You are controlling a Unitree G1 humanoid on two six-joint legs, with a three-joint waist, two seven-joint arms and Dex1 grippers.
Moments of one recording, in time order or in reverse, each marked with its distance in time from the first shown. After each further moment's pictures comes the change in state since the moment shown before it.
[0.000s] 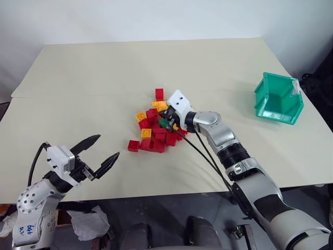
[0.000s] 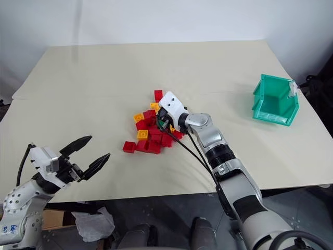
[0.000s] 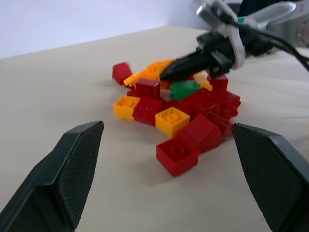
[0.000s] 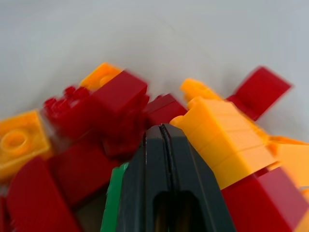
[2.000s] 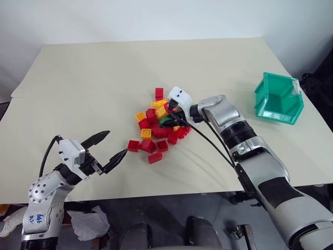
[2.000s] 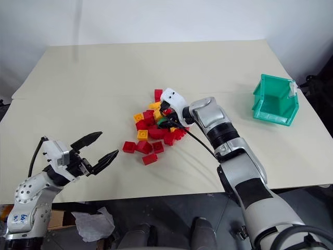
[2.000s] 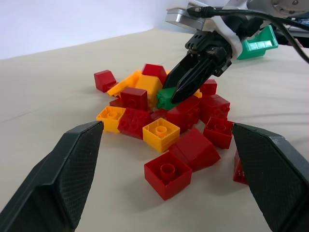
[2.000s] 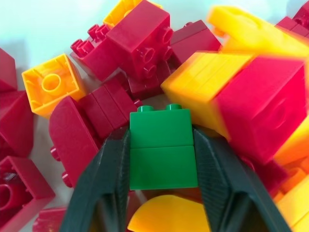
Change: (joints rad) left arm -0.079 0.000 -0.065 0.034 0.021 0.011 -0.003; right arm -0.235 -0.054 0.043 0.133 -0.043 0.412 0.267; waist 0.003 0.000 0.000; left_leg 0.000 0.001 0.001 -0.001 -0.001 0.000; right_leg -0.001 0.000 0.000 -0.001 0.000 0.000
